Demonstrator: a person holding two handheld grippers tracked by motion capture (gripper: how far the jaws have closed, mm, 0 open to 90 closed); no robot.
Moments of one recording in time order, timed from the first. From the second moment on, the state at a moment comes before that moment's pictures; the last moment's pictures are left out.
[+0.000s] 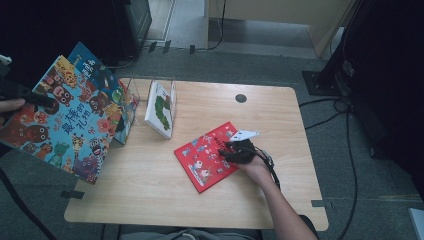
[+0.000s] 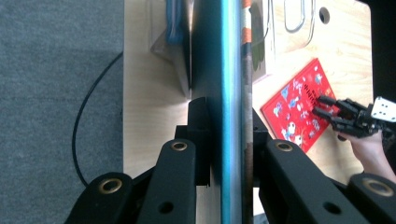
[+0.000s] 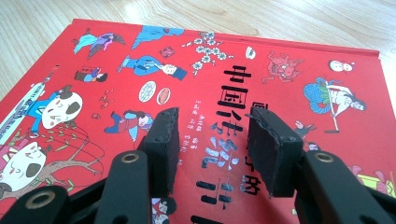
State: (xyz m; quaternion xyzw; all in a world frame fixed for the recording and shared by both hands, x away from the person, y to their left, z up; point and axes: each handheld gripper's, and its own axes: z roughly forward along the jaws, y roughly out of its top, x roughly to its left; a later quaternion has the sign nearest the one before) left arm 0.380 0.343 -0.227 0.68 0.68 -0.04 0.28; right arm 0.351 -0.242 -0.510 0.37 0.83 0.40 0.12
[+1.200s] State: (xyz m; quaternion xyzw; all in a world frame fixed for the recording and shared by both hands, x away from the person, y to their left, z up) left arm 0.477 0.317 -0.237 0.69 0.68 -0.03 0.25; right arm 0.331 -0.245 -0.514 0.35 0.83 0.41 0.14
